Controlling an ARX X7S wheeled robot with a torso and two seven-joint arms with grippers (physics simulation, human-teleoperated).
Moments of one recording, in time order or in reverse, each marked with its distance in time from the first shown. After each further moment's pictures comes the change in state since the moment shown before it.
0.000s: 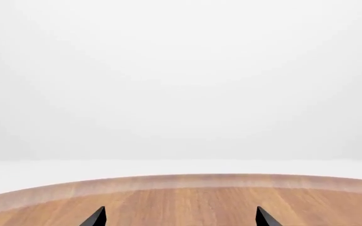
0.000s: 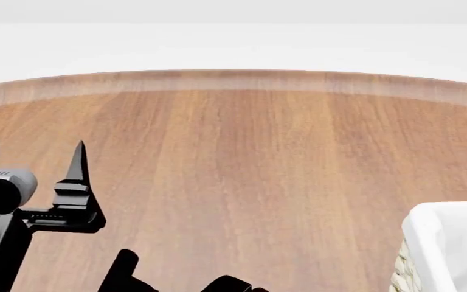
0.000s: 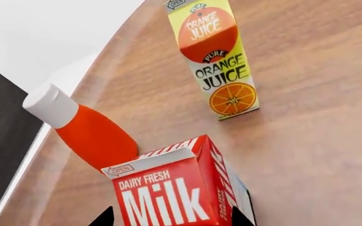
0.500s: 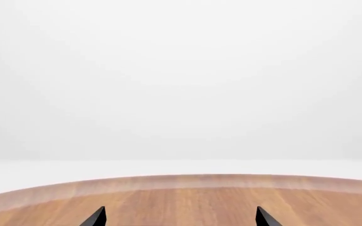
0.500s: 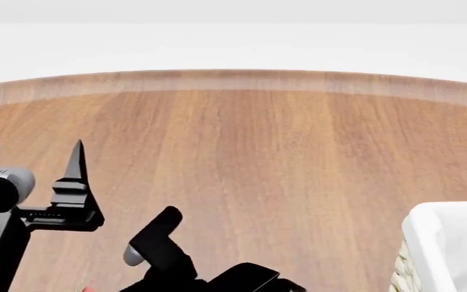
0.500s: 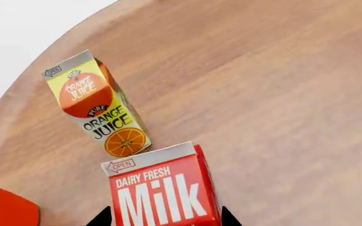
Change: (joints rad) left arm -0.003 -0.009 -0.001 -0.009 -0.013 0.009 -0.007; right arm 0.065 0.075 -0.131 -0.040 0.303 -0.110 0.410
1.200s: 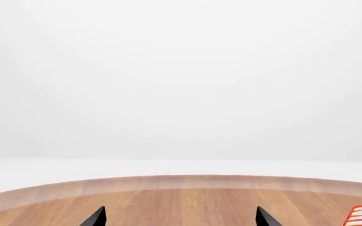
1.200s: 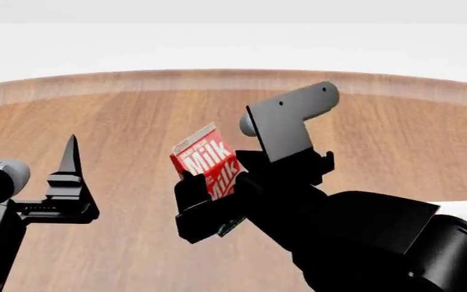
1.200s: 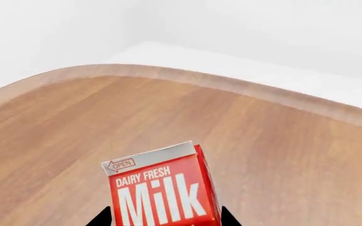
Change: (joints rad) left arm -0.020 -0.008 -0.006 -0.023 -0.013 0.001 -0.019; right arm 0.257 0.597 0.190 -0.872 0.326 0.165 0.929
